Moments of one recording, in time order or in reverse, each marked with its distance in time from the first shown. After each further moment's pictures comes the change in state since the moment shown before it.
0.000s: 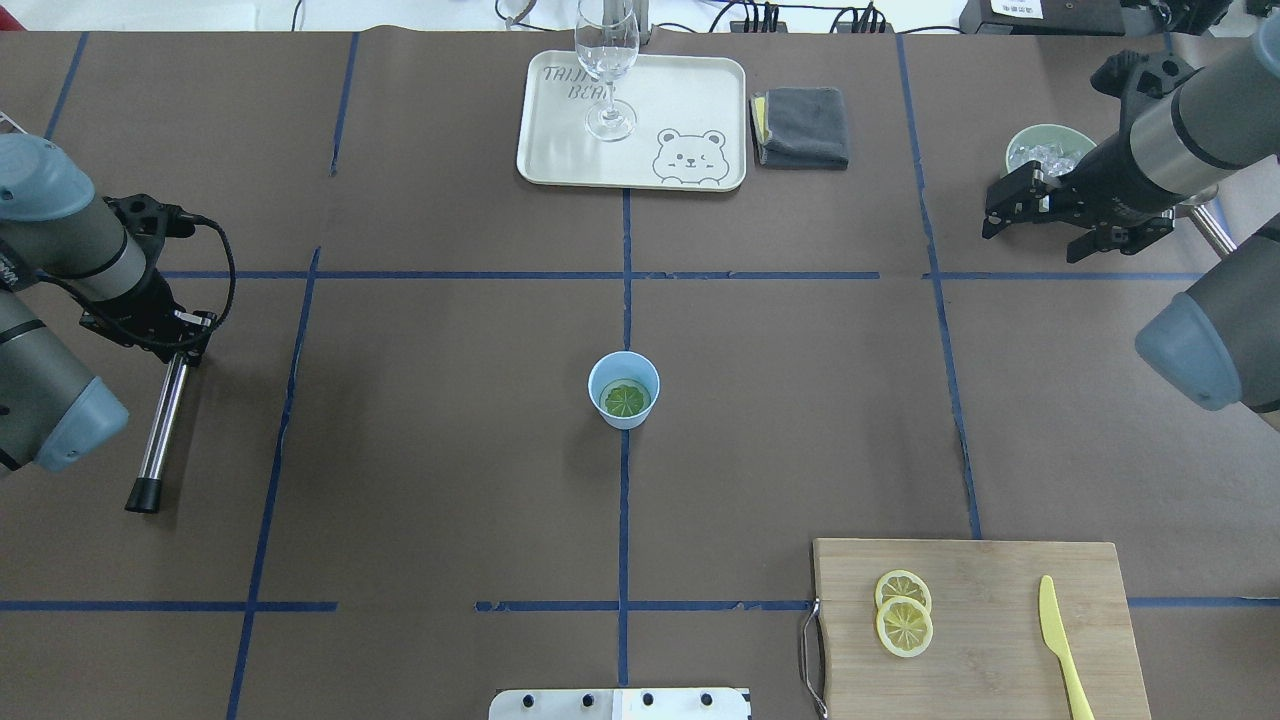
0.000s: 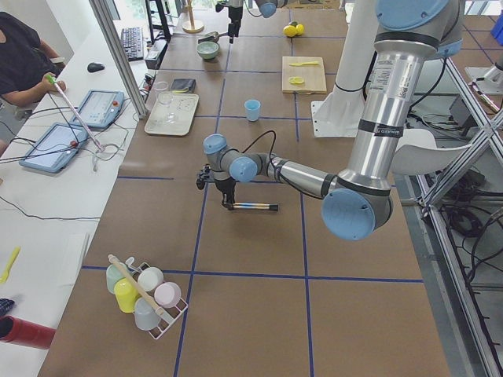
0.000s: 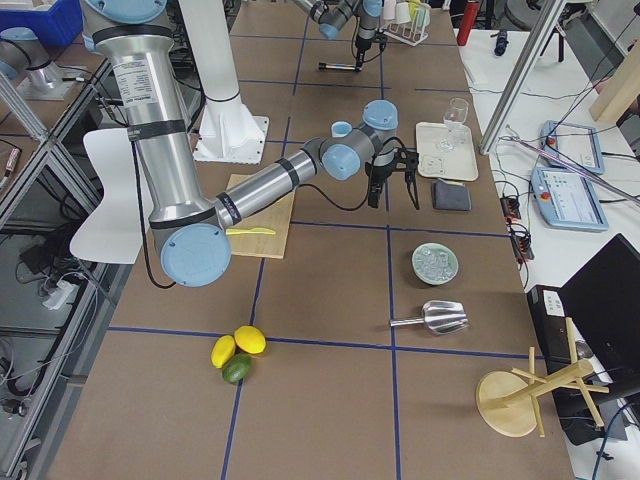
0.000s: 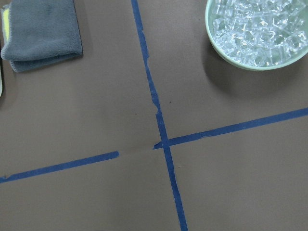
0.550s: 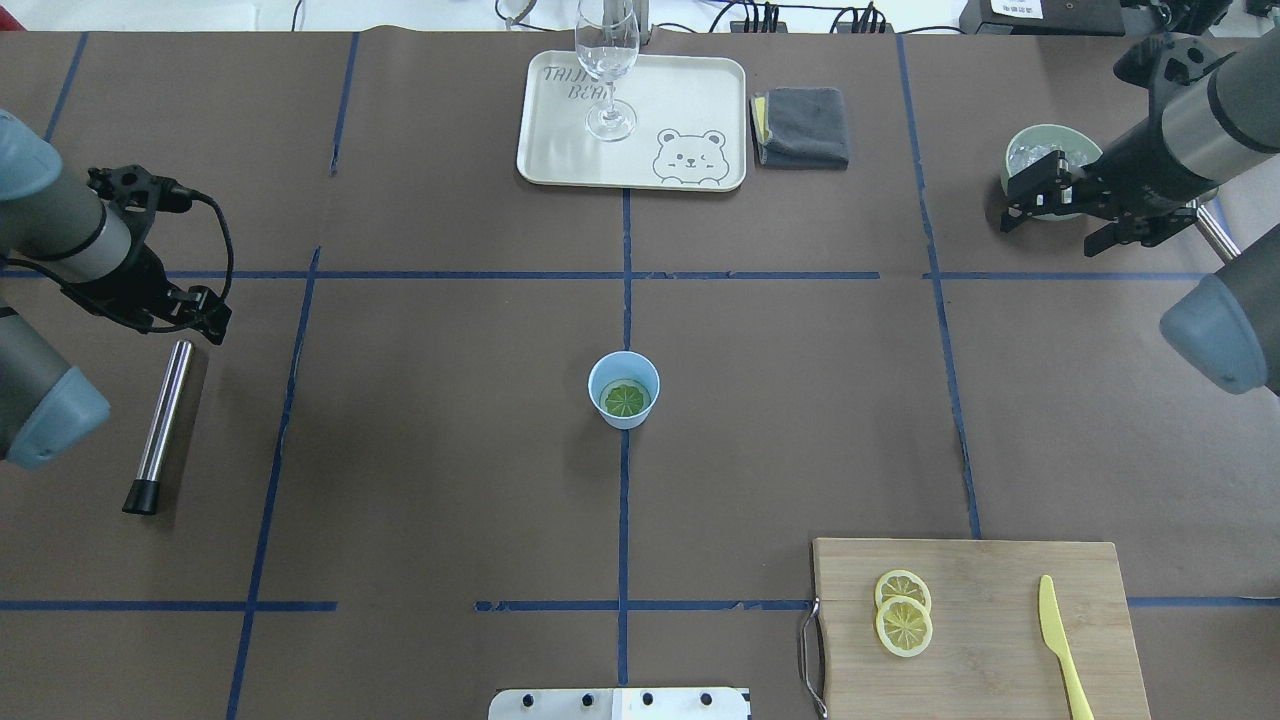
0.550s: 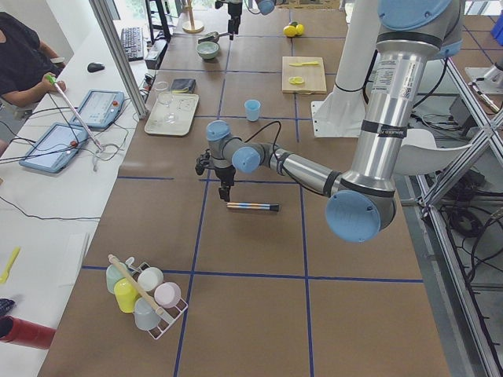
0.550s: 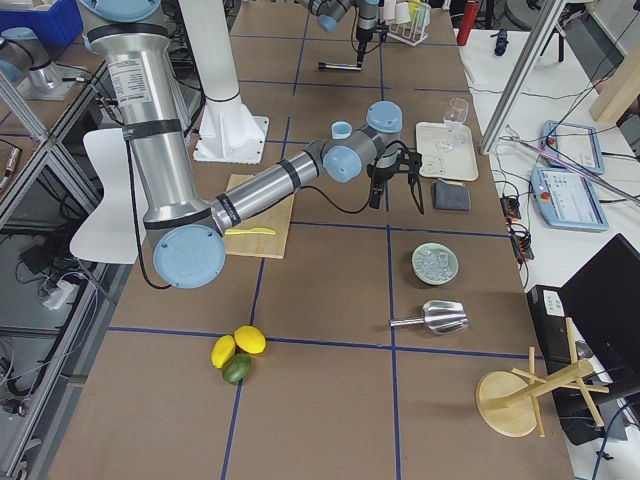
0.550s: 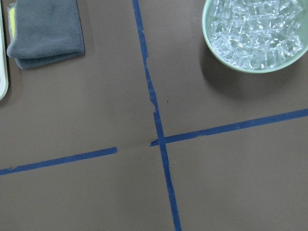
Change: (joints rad) left arm -0.073 0.032 -0.166 0.007 -0.001 0.106; right arm 0.068 -0.021 -0.004 -0.008 0.084 -0.088
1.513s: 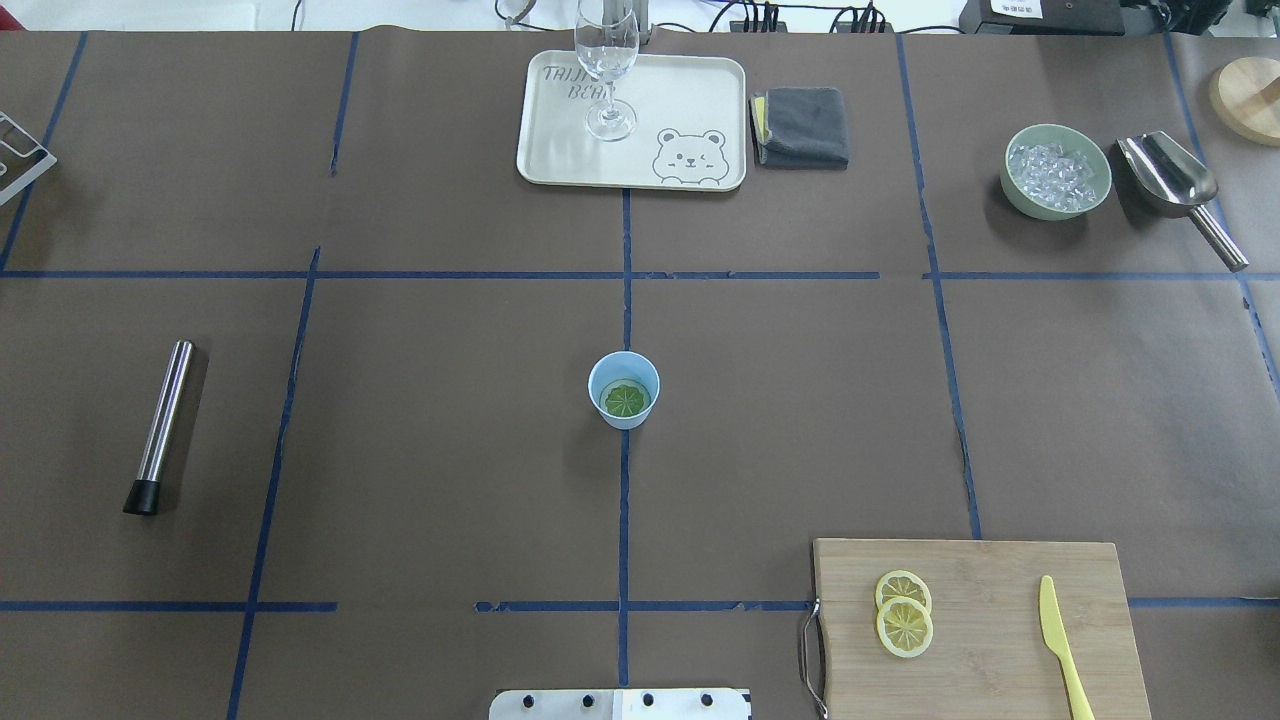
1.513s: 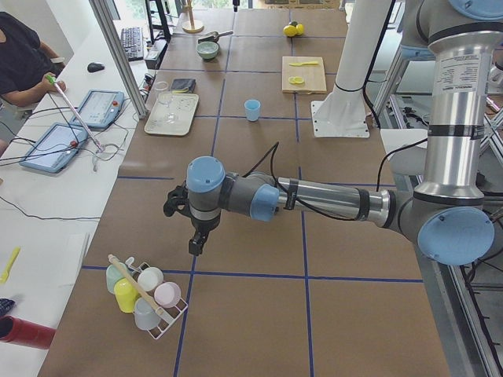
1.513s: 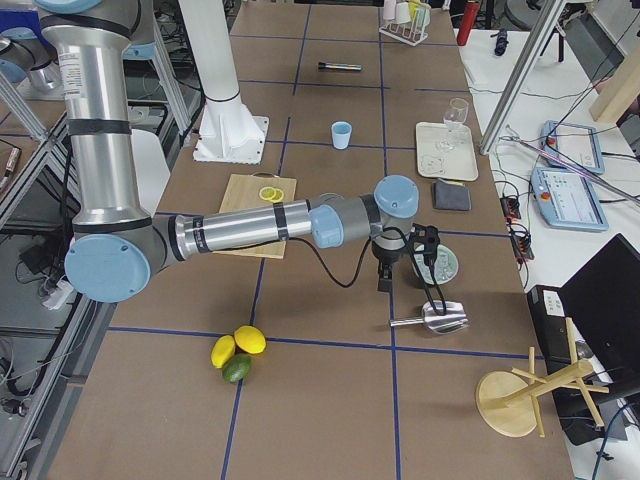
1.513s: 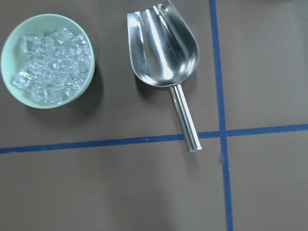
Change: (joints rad) left arm -0.567 0.187 0.064 0.017 -0.206 0.692; right arm 0.390 -0.141 -0.203 -0.126 0.087 -0.720
